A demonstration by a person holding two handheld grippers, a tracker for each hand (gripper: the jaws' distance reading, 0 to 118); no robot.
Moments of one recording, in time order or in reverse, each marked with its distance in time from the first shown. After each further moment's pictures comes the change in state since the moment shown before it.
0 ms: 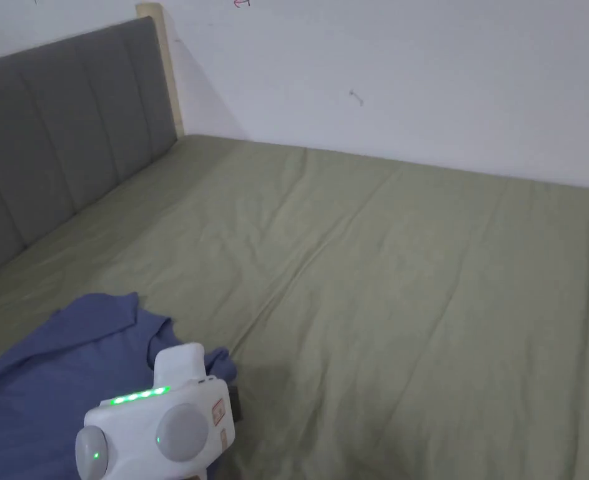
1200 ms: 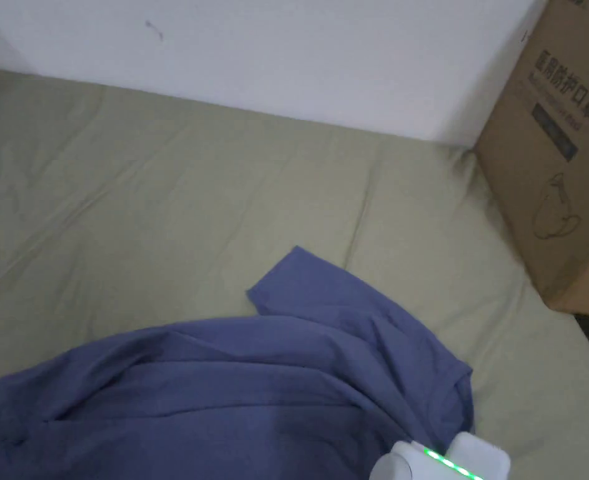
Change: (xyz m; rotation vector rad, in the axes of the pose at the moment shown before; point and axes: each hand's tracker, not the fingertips) left arm 0.434 -0.269 0.043 -0.468 -0.685 -0.816; right arm 0.254 -0.026 0.149 -0.035 -0.744 -0.260
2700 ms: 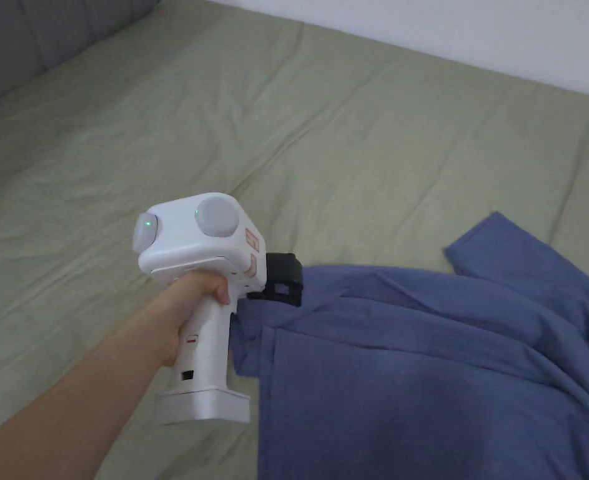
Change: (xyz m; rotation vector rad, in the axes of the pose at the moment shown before) left arm -0.406 -0.116 0.226 0.100 0.327 0.931; right arm -0.189 -0.023 0.023 -0.063 0.455 0.259
